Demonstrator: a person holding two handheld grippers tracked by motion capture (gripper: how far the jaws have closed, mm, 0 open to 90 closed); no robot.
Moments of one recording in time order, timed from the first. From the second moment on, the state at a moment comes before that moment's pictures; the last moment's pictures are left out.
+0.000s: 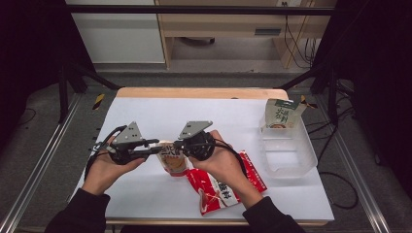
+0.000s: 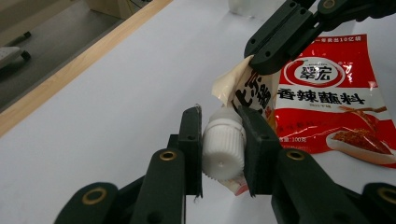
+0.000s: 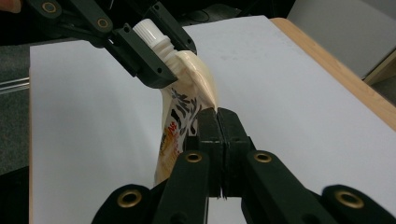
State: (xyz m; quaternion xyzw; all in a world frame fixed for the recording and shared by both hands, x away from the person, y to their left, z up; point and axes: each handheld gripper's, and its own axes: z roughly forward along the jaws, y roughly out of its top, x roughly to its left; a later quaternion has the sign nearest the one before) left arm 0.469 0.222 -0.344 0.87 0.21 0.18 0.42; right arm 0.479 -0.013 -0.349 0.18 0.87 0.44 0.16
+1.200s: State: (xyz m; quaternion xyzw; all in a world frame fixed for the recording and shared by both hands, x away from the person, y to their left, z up) left arm 0.480 0.165 -0.310 0.89 0.13 0.17 0.40; right arm 0.486 -0.069 -0.308 0.14 0.91 0.33 0.20
